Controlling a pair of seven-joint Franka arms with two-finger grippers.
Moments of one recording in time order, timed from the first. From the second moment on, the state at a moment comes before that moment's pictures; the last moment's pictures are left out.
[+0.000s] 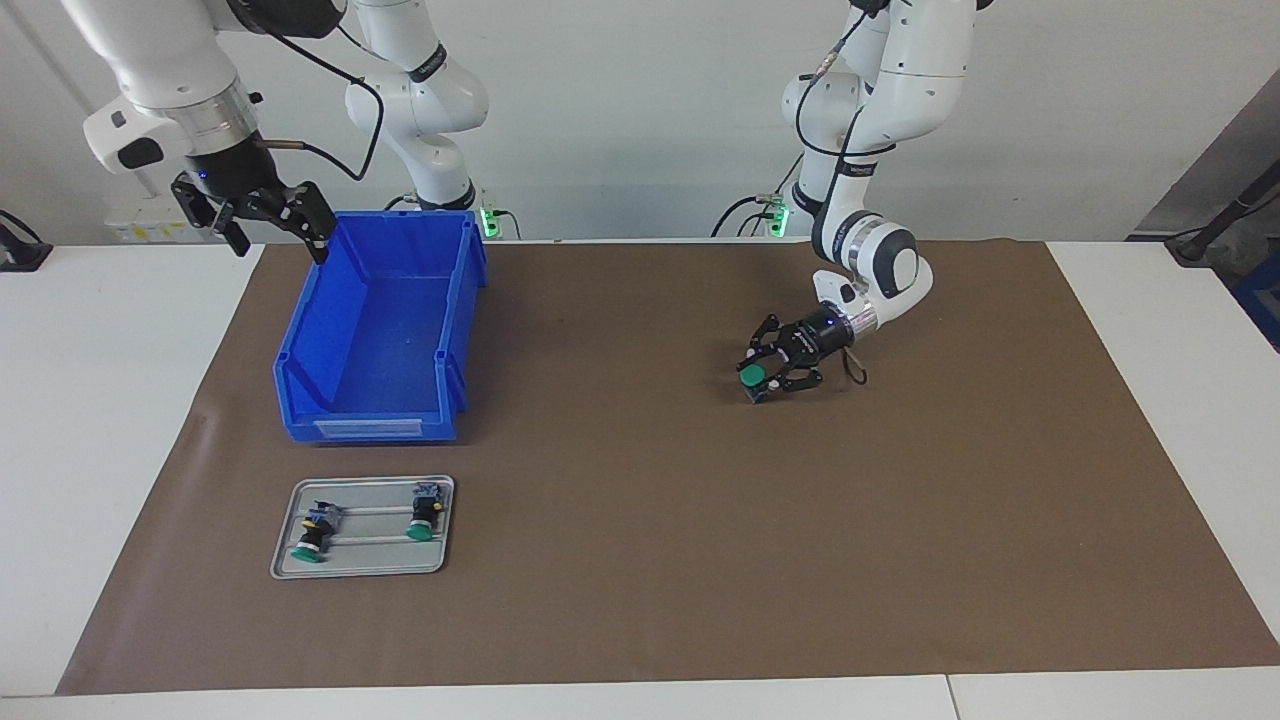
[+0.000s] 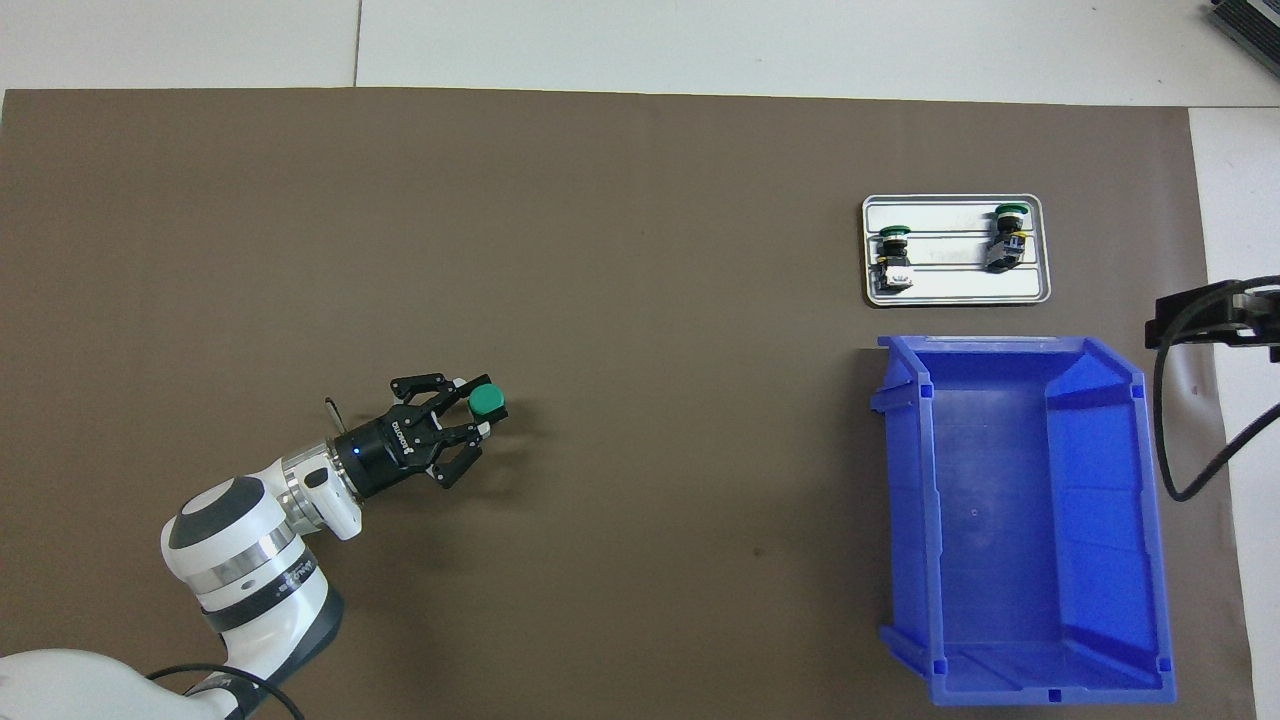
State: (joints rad) left arm -0.19 0.17 0.03 -2.53 -2.07 1.95 2.56; right arm 0.06 -0.05 -0.10 -1.58 -0.04 1.53 0.11
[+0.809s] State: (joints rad) left arm -0.20 0.16 0.01 -2.53 -2.11 1.94 2.56; right arm 0.06 -0.05 -0.10 -1.58 -0.04 1.53 0.11
